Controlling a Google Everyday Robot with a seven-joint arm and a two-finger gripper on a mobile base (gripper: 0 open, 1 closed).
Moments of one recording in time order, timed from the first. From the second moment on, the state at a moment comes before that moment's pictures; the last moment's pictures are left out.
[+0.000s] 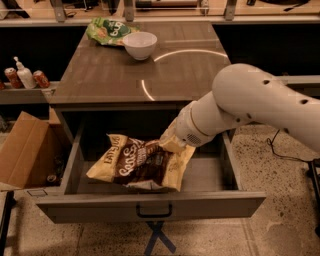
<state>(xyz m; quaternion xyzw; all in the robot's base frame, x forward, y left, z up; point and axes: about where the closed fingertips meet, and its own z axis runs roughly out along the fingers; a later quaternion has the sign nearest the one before) 0.506 -0.024 0.786 -0.58 0.75 0.14 0.29</state>
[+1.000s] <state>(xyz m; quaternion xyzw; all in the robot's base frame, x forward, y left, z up) 0.506 -0.051 0.812 -0.57 0.74 0.13 0.32</state>
